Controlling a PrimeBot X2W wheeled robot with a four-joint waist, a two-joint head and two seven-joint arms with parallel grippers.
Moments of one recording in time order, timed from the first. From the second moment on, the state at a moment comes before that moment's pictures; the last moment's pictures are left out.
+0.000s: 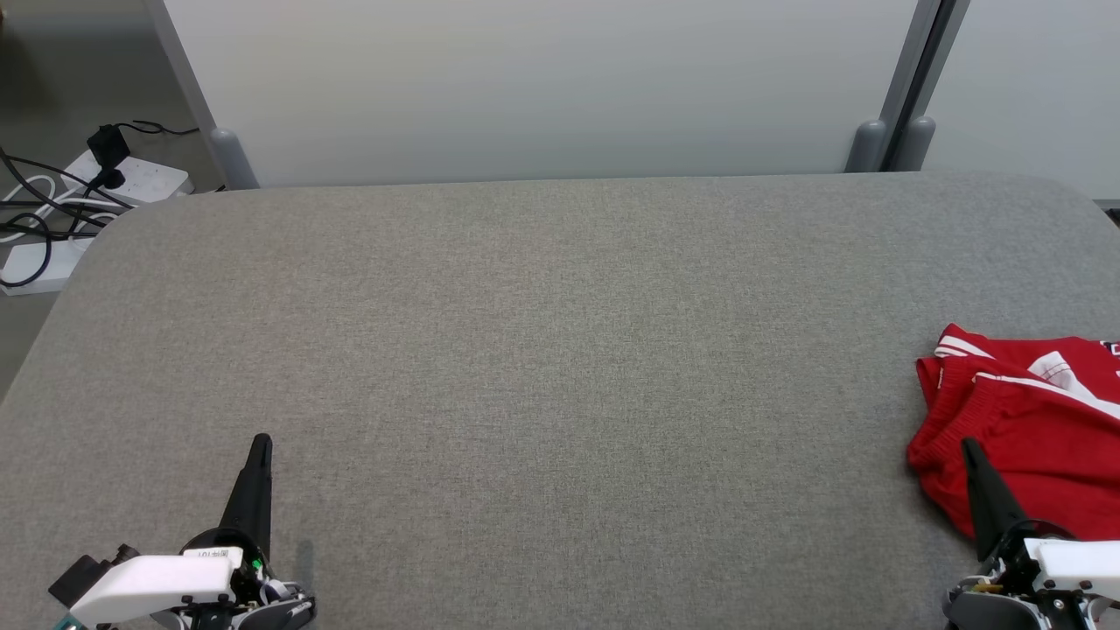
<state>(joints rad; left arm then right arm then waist) -0.05 0.04 0.08 0.27 -1.60 -0.12 0.11 -0.06 -0.04 -0.13 0.27 1.60 0.13 0.11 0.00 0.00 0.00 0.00</state>
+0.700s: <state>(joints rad) -0.05 0.04 0.08 0.27 -1.60 -0.12 0.11 -0.06 -0.04 -0.13 0.27 1.60 0.13 0.11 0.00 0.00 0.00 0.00</state>
